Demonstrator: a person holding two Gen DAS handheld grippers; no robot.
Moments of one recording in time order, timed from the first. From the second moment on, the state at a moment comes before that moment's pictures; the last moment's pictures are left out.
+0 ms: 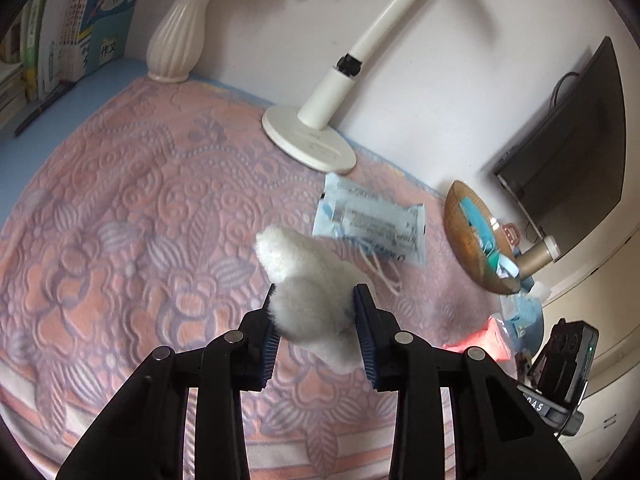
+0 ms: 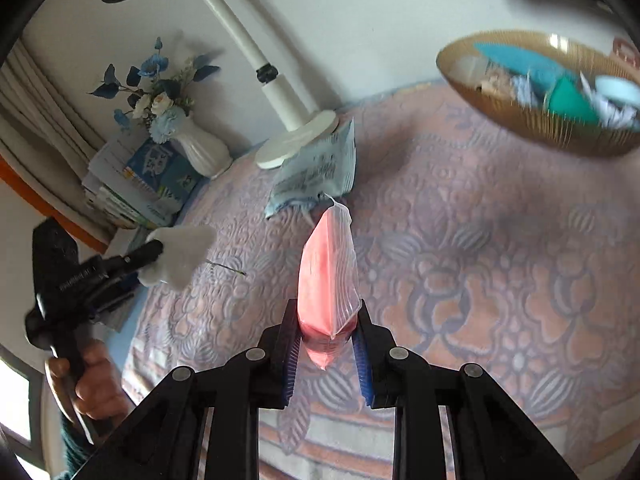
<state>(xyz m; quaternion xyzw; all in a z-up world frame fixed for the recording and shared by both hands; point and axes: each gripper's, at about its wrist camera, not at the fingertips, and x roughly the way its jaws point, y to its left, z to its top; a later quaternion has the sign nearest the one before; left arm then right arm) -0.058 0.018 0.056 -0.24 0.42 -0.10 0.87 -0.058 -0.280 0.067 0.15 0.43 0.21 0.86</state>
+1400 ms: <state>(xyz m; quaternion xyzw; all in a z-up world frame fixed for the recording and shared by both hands) -0.046 -0.039 0.030 0.05 0.47 -0.29 0.83 -0.093 -0.313 0.031 0.18 0.49 0.11 0.85</state>
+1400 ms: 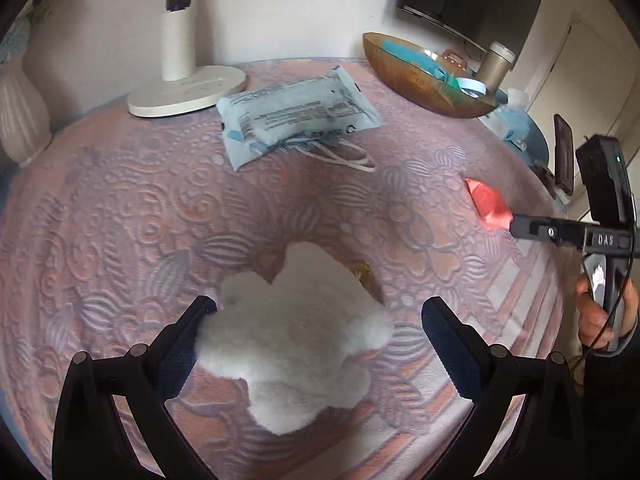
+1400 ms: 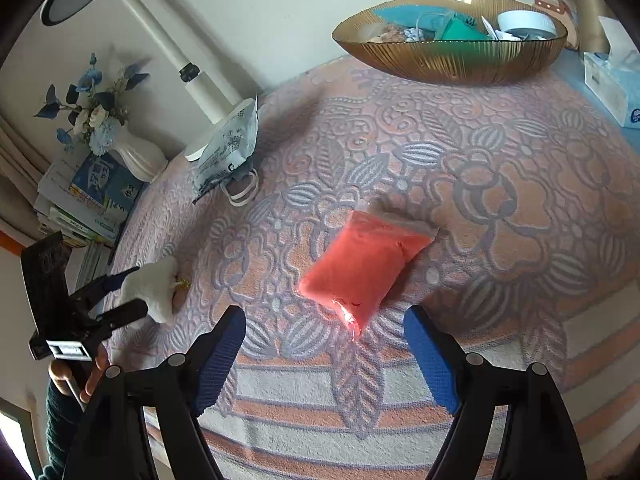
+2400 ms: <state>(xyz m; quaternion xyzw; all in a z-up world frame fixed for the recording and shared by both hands) -0.093 -0.055 0.041 0.09 0.43 -0.18 0.88 -0.084 -0.301 0.024 0.13 0.42 0.03 0.90</state>
